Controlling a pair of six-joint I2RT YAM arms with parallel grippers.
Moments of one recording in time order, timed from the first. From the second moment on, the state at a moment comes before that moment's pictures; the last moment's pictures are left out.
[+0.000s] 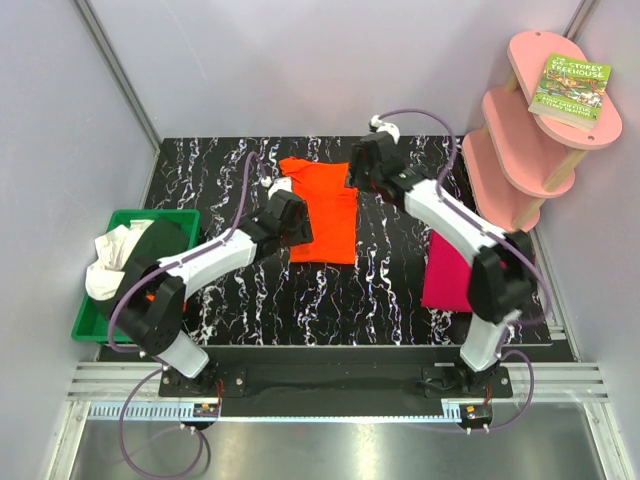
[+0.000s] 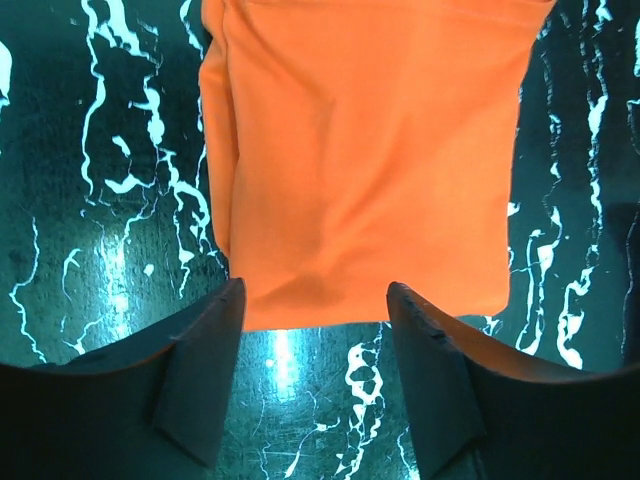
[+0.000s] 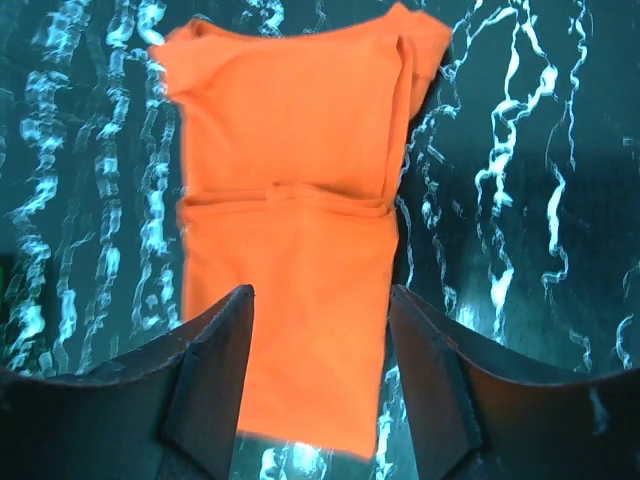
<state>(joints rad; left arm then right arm) -0.61 1.56 1.03 -0.26 -0.24 -0.62 0.53 1.84 1.60 -0.39 0.22 0.50</state>
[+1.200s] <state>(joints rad) -0.60 1.61 0.83 -0.16 -0.24 -0.71 0.69 1.77 0.98 -0.17 0.22 0.78</state>
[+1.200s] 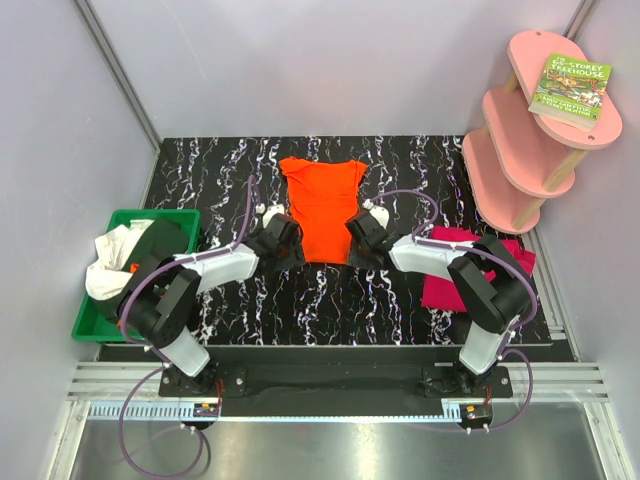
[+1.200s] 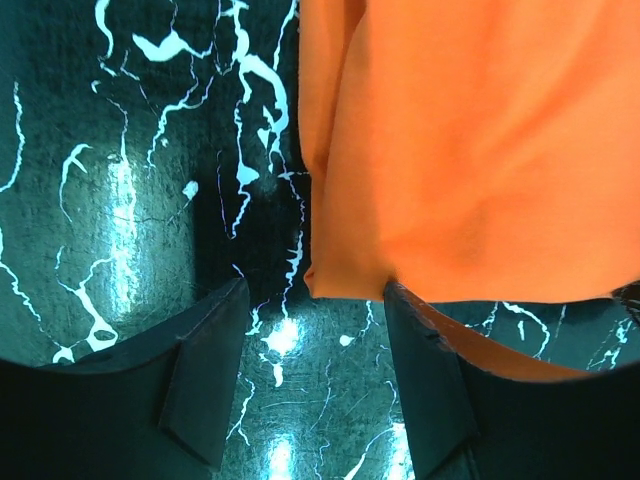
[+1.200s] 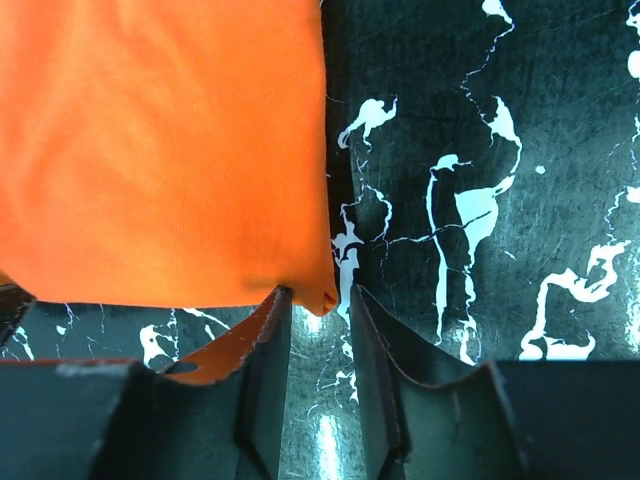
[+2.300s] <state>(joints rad) -0.60 1.65 0.86 -0.18 -0.24 -0.77 0.69 1.79 0.98 -0.14 0.22 0.79</state>
